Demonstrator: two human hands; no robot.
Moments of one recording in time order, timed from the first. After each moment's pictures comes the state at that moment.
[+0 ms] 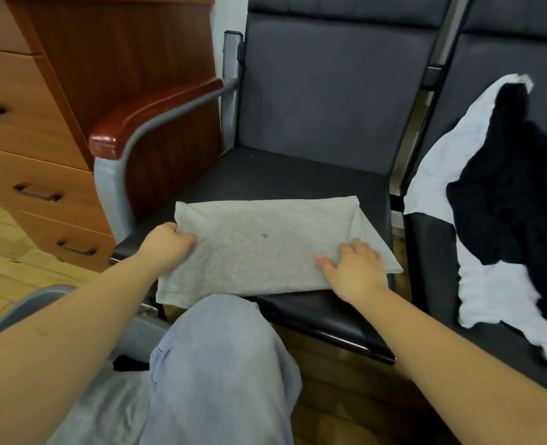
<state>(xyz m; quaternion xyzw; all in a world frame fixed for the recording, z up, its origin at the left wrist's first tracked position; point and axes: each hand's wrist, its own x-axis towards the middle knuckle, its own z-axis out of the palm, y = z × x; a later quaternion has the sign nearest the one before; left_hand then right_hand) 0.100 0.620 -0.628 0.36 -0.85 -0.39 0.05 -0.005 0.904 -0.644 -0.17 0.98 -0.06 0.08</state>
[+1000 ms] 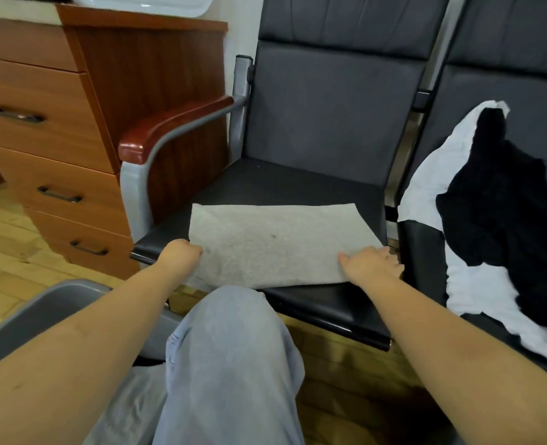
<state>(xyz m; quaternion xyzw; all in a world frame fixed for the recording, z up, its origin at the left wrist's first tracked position) 0.127 0.639 -0.630 0.41 -0.80 -0.43 0.06 -0.018 0.910 -0.640 0.02 0.99 -0.06 0.10</state>
